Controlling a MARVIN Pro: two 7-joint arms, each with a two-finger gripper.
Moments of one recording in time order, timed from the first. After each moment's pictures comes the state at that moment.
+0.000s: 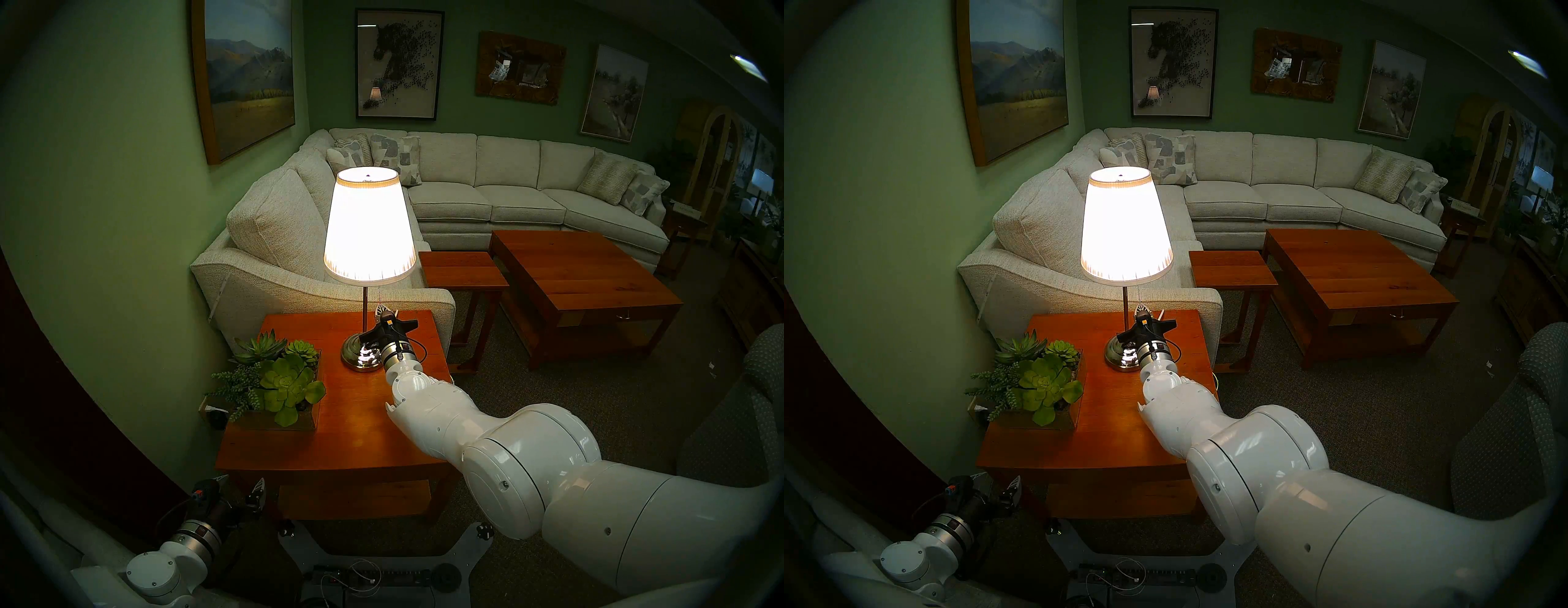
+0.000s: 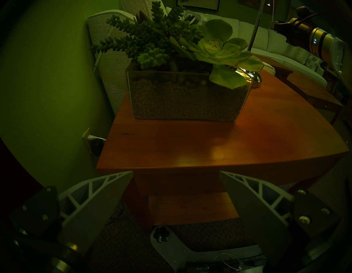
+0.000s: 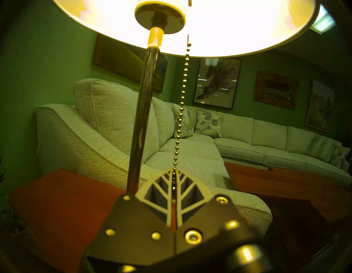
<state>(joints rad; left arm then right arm) 2.36 -0.65 -1.25 -1.80 -0.83 -0.33 0.33 -0.80 -1.83 1.16 -0.12 -0.08 -0.65 -0.26</state>
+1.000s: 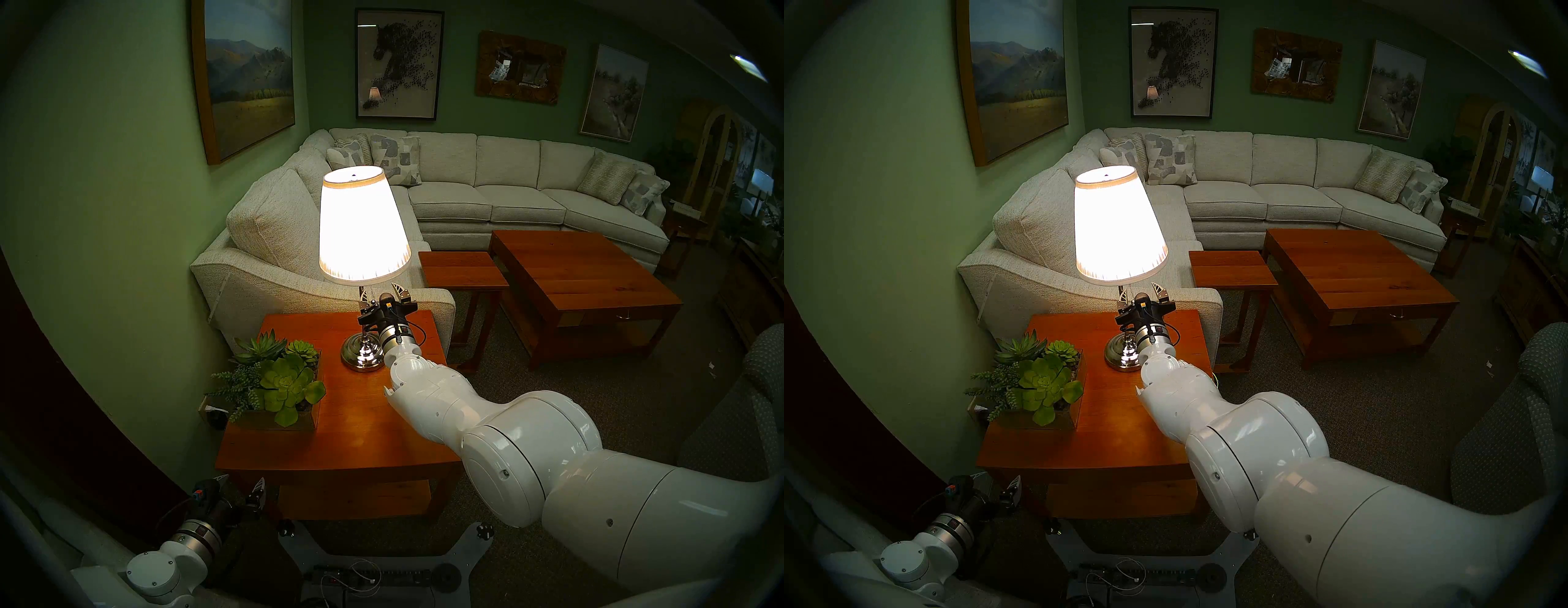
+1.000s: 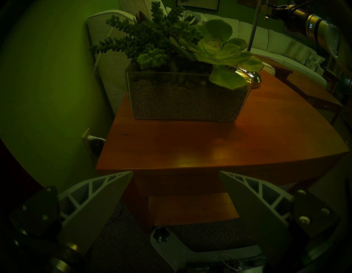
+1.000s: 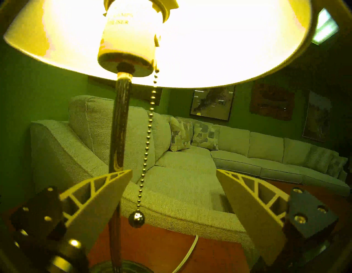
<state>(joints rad) 2.36 -0.65 -1.25 -1.80 -0.83 -0.33 0.33 -0.76 -1.83 1.15 -0.13 -0.09 -0.67 -0.30</state>
